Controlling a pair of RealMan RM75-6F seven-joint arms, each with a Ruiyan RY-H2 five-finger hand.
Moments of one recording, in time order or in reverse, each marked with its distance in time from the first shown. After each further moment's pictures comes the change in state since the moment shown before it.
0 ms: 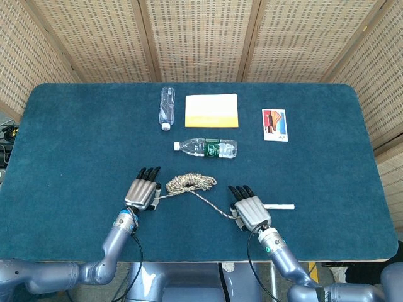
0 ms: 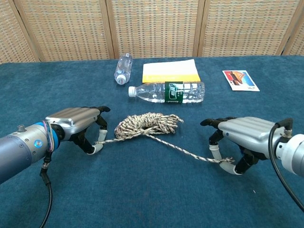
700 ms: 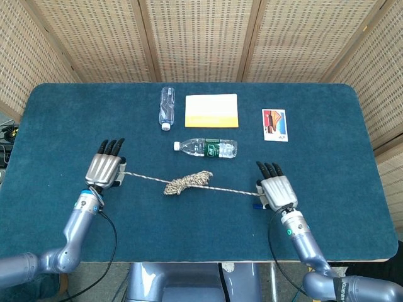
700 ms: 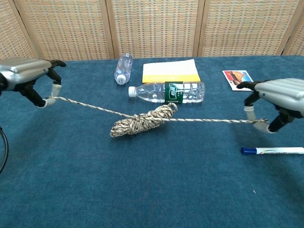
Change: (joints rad) left arm 0.023 0.358 -0.028 -0.154 0.010 0.034 0.007; right arm -0.016 0.161 0.065 0.031 0.040 0.063 0.000
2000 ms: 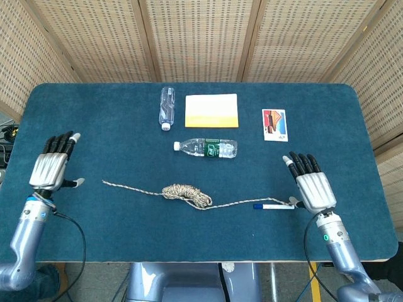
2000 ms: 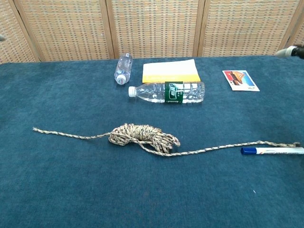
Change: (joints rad) left arm 0.219 0.218 0.037 -0.047 0.239 0.164 -0.393; right arm -0.145 0.187 -0.036 -0.028 -0.304 0.190 0.258
